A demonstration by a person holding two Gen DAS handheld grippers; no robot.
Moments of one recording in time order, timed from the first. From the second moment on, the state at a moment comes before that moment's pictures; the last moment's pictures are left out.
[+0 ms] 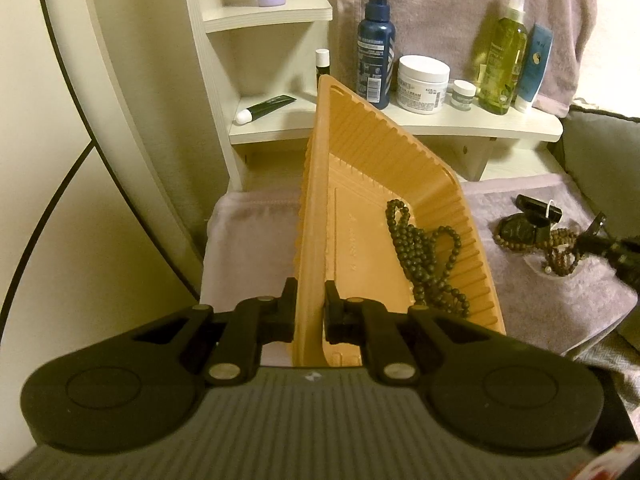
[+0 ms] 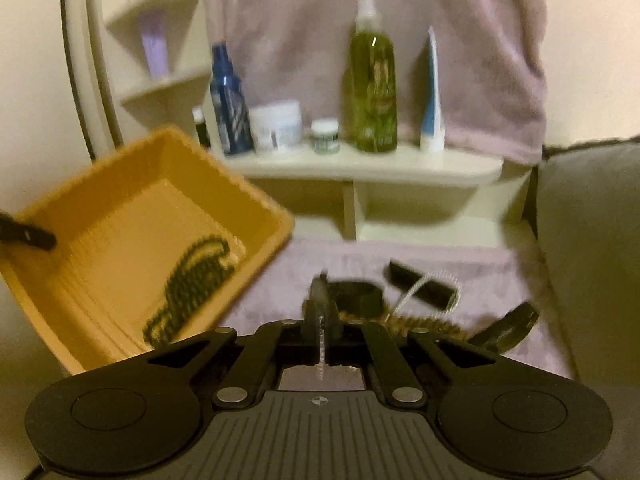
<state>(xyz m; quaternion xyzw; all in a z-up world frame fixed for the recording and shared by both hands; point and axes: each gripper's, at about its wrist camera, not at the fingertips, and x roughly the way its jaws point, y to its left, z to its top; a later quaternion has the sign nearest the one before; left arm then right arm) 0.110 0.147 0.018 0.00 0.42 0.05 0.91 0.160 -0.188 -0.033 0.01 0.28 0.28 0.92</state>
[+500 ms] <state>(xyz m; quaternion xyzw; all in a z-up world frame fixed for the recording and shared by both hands) 0.110 0.146 0.019 0.00 0.42 0.05 0.91 0.172 -0.222 0.048 0.05 0.18 0.28 0.94</state>
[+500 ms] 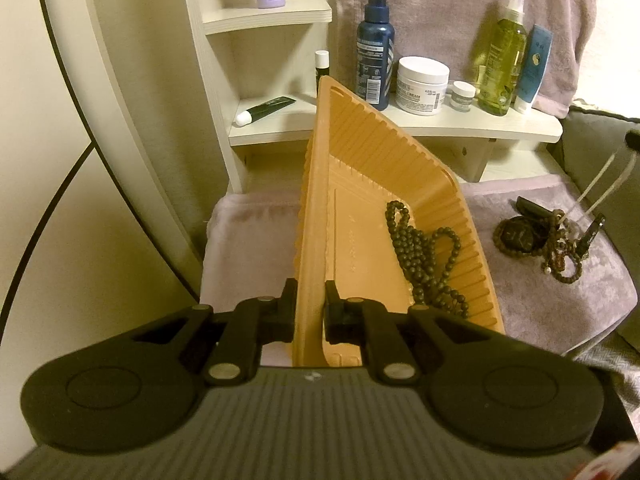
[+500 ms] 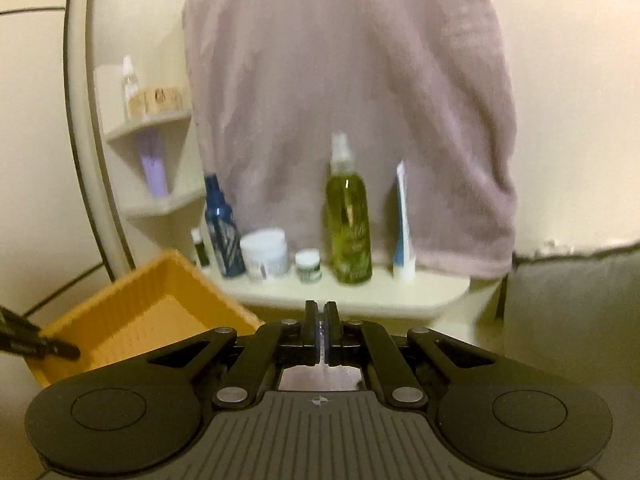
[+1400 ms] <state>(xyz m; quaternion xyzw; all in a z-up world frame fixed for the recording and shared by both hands) 0.114 0.146 0.021 0.00 0.42 0.05 0.91 0.171 -0.160 0.124 0.08 0.11 0.41 0.90</state>
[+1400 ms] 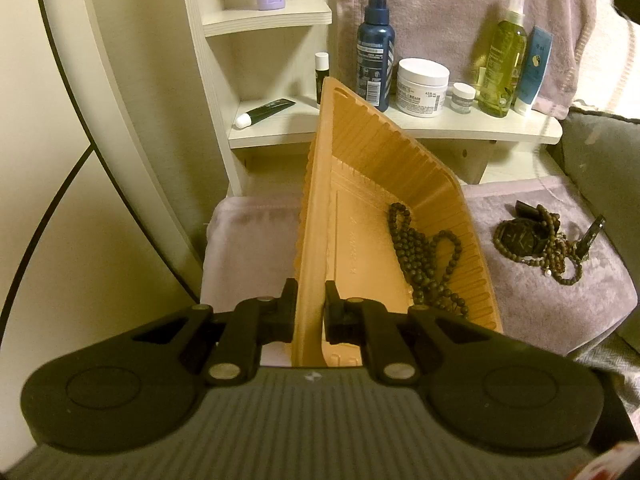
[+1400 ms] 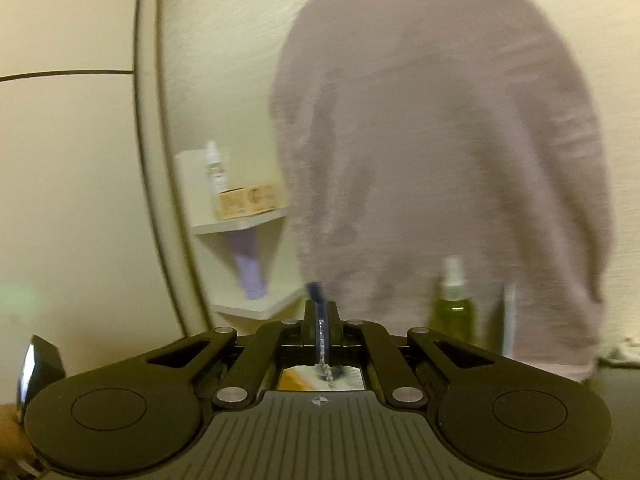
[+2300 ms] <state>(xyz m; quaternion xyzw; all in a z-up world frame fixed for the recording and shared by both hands) 0.114 0.153 0.017 0.00 0.41 0.05 0.91 0.223 -0.082 -0.012 0.08 0.31 0.42 0.85</state>
